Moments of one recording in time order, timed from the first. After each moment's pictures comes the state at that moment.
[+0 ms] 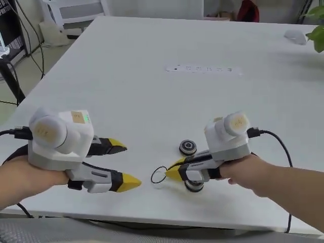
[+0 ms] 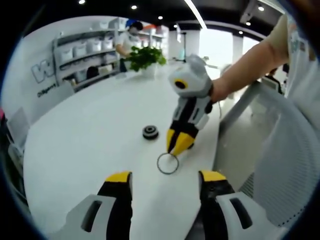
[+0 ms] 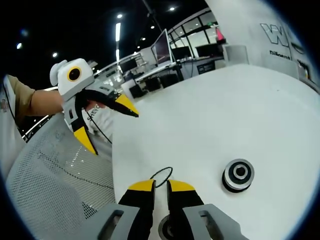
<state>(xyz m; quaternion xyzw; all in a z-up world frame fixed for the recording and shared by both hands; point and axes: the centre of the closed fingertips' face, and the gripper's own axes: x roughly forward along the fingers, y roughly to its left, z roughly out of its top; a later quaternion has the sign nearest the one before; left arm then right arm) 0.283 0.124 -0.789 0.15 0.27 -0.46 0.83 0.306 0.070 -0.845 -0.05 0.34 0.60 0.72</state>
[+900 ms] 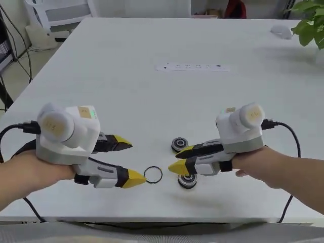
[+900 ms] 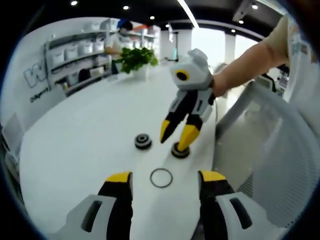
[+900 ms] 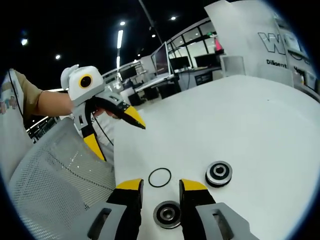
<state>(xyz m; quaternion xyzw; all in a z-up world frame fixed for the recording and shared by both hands) 0.292 0.094 -0.785 0.16 0.27 -0.49 0.81 0.312 0.037 -0.820 -0.03 0.30 0.59 0.74</state>
